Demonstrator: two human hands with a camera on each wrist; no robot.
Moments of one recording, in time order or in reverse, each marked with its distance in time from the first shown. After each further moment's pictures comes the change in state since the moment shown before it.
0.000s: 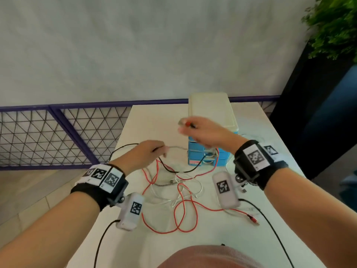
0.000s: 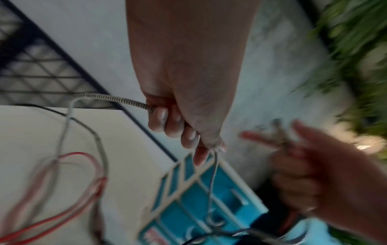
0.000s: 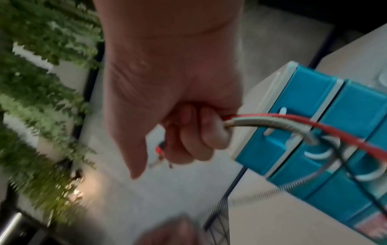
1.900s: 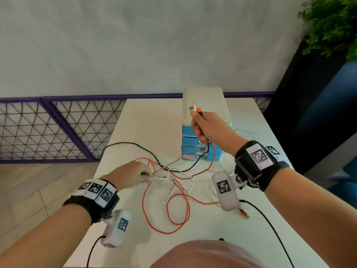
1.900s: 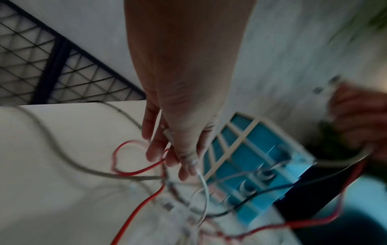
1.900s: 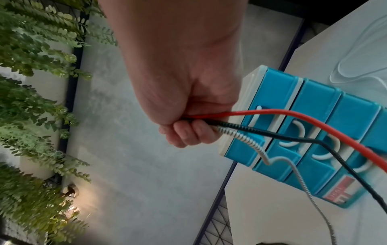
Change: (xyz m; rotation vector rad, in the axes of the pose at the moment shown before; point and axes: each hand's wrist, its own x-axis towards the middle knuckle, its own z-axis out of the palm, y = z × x) left_hand -0.033 -0.055 0.042 0.259 -0.276 -0.113; right_hand -0.014 0.010 -0.005 0.388 0.146 0.102
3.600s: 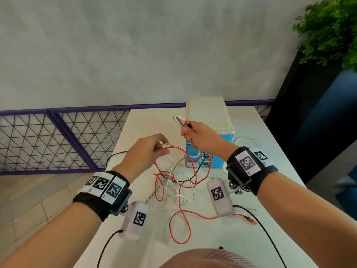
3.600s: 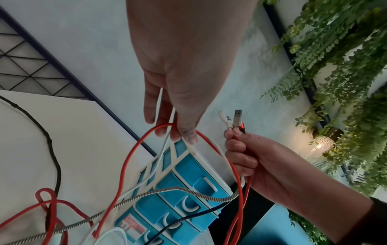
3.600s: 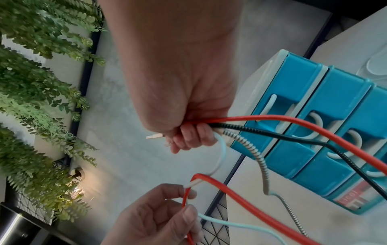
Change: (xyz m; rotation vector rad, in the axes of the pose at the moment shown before) left_hand 0.008 0.063 -0.061 -0.205 0.525 0.046; right_hand 0.009 -0.002 0.022 -0.255 -0.090 -0.103
